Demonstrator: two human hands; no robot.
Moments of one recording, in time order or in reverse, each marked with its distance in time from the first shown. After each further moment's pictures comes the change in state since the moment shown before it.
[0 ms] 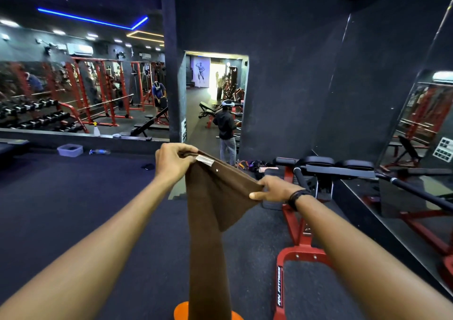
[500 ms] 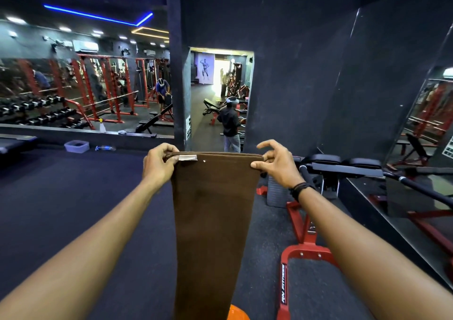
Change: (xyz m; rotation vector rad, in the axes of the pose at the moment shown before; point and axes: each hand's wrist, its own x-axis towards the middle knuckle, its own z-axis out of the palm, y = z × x) left_hand 0.012 -0.053 -0.019 -0.004 0.028 -0.129; right_hand 0.013 -0.018 -0.014 0.622 0.671 -0.209
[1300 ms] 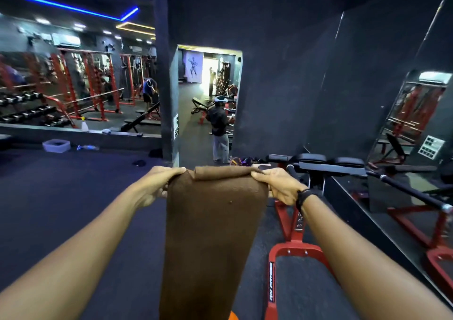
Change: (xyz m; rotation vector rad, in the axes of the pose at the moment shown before) left_hand -0.017 0.001 0.015 -0.305 -0.600 -0.423; right_hand -0.026 0.028 -0.017 0.453 -0.332 0.601
